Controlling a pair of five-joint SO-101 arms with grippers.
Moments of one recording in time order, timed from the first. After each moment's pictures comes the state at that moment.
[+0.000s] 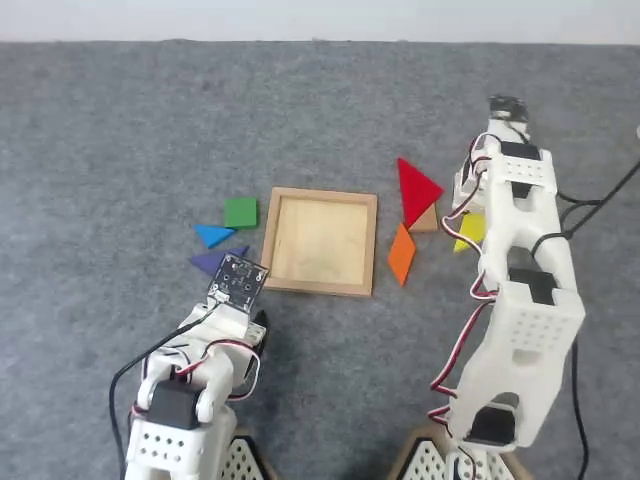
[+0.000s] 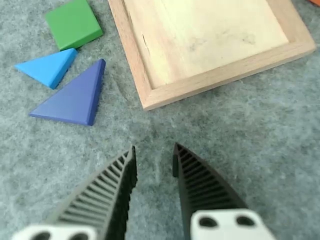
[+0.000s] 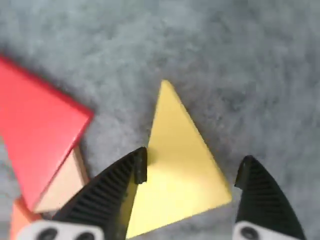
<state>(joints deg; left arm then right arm) 4.8 -102.9 97.1 72.0 -6.1 4.6 33.2 -9.8 61.8 1.5</state>
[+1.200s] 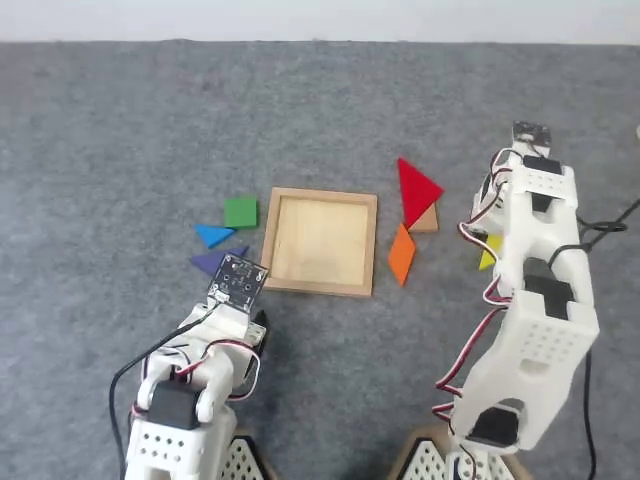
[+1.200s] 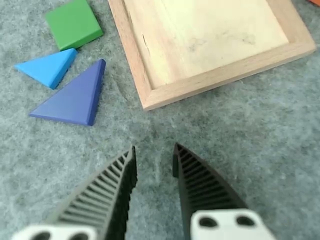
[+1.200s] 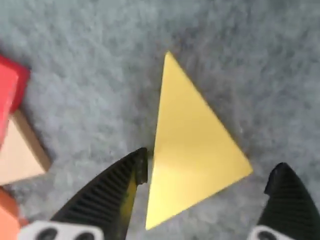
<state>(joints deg) 4.8 -102.9 97.1 72.0 -6.1 9.1 27.9 -1.7 64.6 -1.9</state>
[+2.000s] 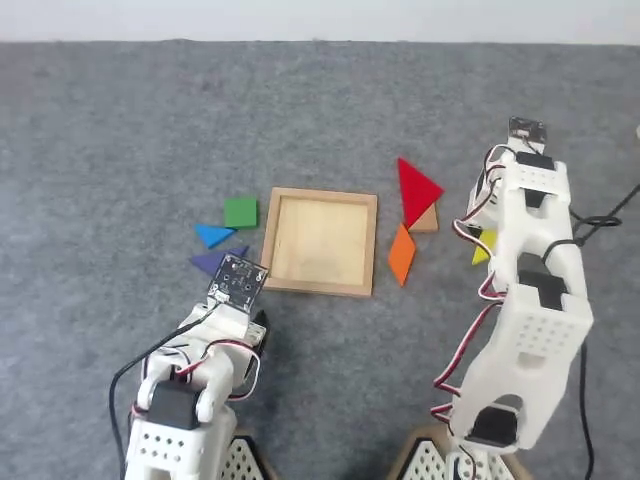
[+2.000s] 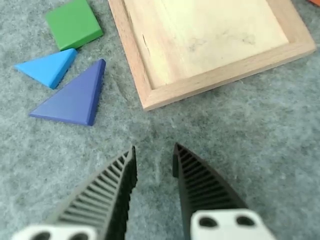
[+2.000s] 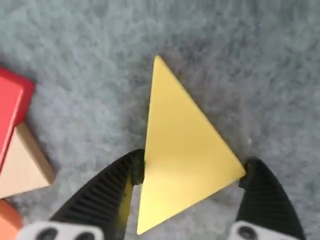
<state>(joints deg) 4.8 -102.9 97.1 72.0 -6.1 7.6 31.4 -5.2 64.9 -3.5</state>
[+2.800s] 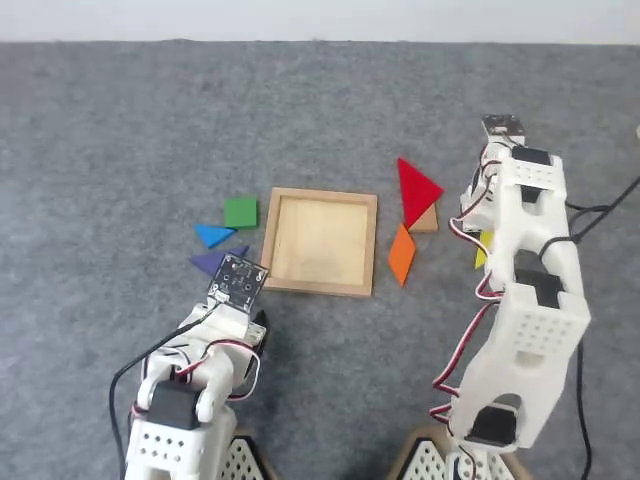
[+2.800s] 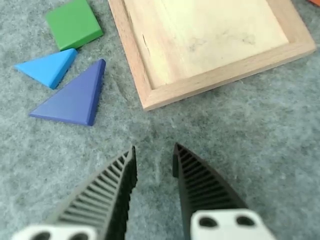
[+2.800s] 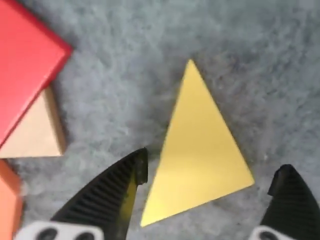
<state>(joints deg) 4.8 -102.9 97.1 72.0 -6.1 6.4 31.5 -7.5 68.6 10.0</state>
